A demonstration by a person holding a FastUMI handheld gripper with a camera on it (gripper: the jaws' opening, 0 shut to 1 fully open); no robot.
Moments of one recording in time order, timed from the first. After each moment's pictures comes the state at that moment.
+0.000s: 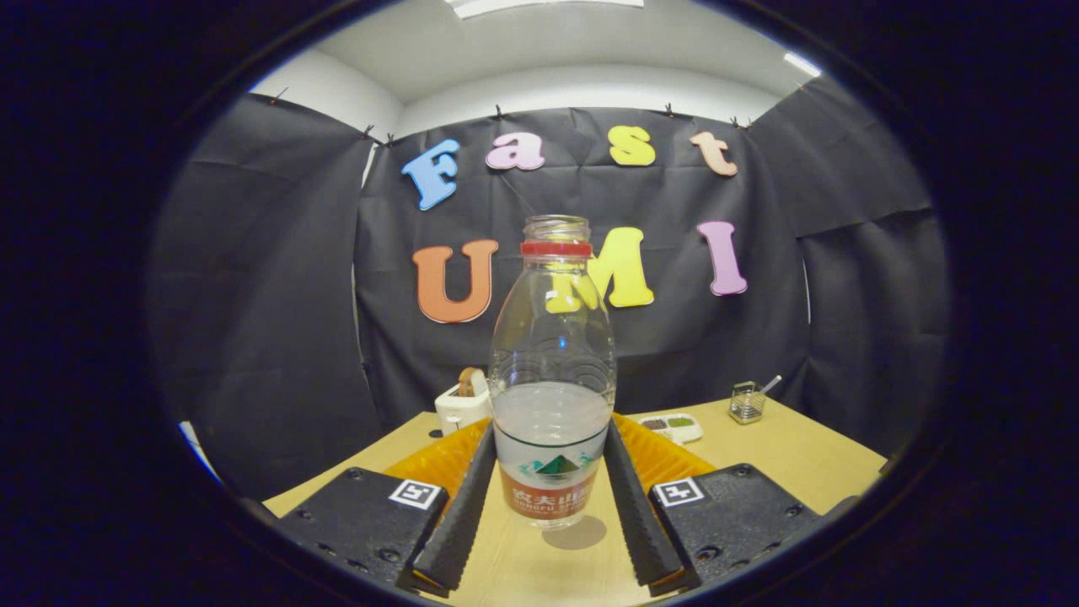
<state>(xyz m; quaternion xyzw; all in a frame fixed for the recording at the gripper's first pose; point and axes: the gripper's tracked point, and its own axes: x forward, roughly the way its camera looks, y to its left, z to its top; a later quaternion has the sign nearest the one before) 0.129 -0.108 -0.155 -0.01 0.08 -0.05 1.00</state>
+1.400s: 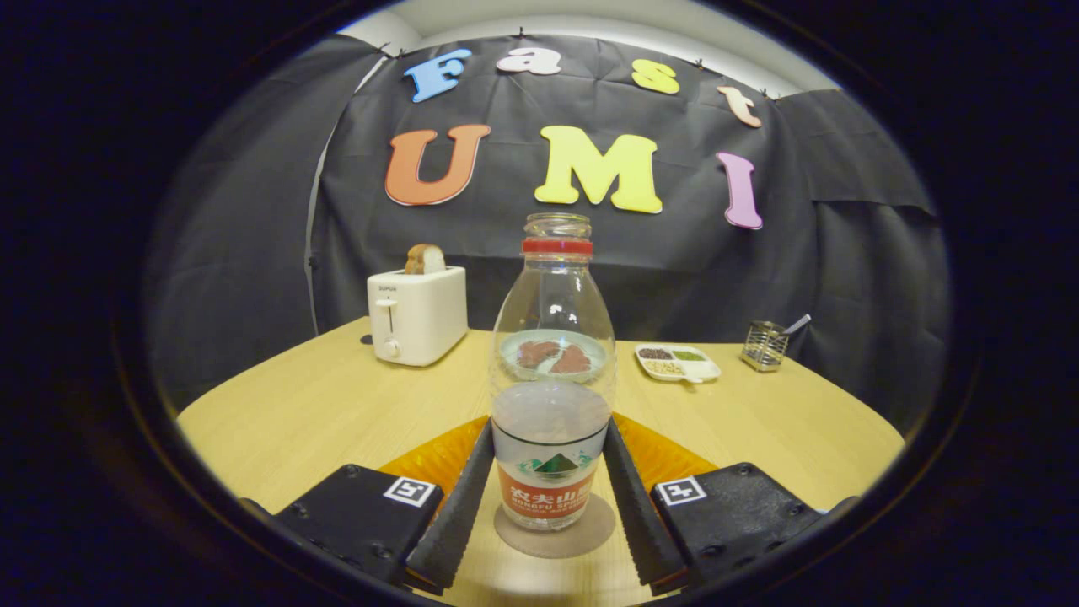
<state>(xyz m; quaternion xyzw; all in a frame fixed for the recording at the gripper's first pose) 0.215 -0.143 -0.360 -0.07 0.19 -0.09 0.97</state>
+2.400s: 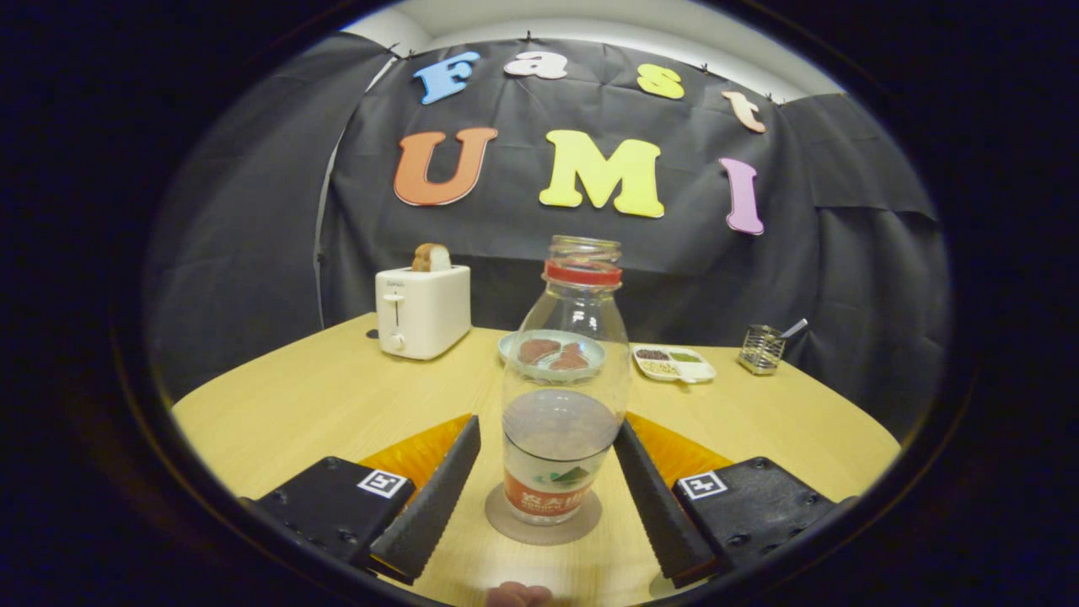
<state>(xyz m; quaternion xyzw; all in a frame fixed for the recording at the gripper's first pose) 0.195 -0.147 -0.353 -0.08 0.19 -0.08 0.98</state>
